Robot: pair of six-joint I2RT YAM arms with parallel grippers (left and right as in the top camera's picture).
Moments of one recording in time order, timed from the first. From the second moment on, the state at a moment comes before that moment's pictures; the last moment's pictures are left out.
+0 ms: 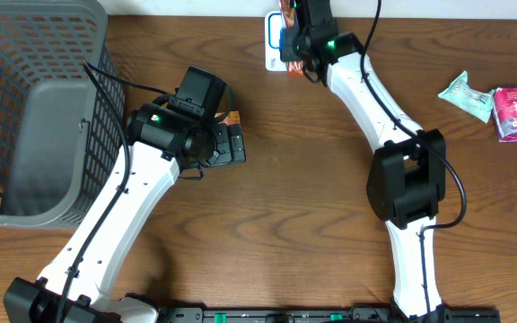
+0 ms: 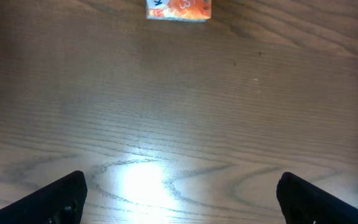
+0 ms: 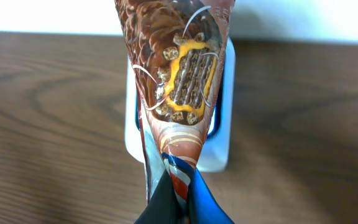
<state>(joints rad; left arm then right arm) -0.40 1.51 1.40 -1.14 0.02 -0.54 0.37 2.34 2.10 -0.54 0.06 0.25</state>
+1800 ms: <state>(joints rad) -0.40 1.51 1.40 -1.14 0.02 -0.54 -0.19 2.22 2.07 -1.00 -0.11 0.02</state>
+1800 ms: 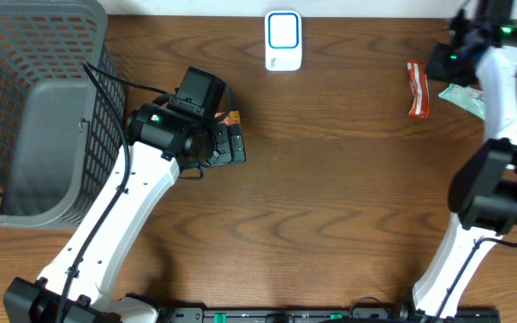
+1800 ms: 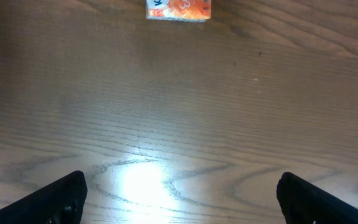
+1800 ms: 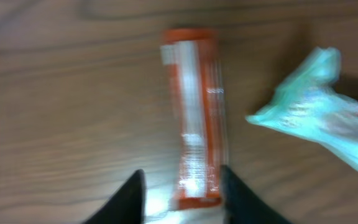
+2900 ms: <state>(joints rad) -0.40 1.51 1.40 -1.14 0.02 -0.54 -0.12 2.26 1.63 -0.32 0.05 0.15</state>
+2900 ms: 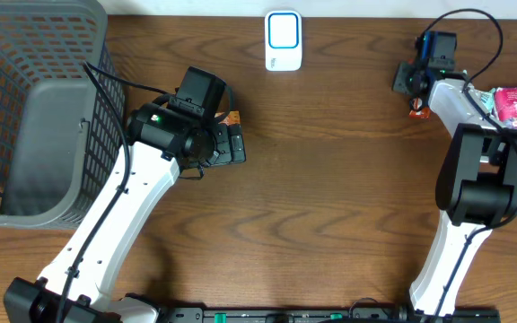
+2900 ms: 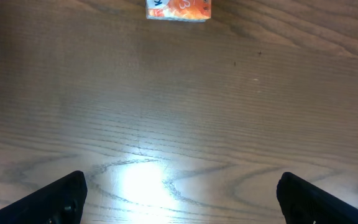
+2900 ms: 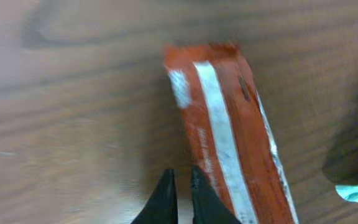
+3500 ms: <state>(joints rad) -0.40 1.51 1.40 -1.14 0.02 -0.54 -0.26 2.27 1.65 -0.48 0.25 0.15</state>
